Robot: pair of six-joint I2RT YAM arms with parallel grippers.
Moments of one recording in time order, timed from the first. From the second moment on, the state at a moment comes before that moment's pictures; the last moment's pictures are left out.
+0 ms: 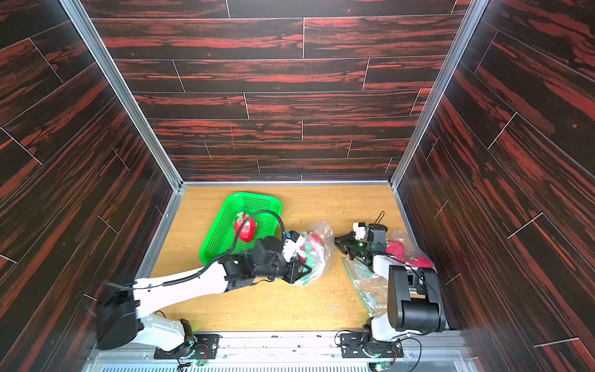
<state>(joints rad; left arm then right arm) -1.02 1.44 1.03 -0.11 0.30 -0.69 -0.03 1.51 0.58 0.28 -0.90 0.98</state>
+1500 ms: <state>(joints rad) -0.90 1.47 1.11 -0.37 0.50 -0.36 0.14 1.45 0.86 -0.29 -0.84 0.68</state>
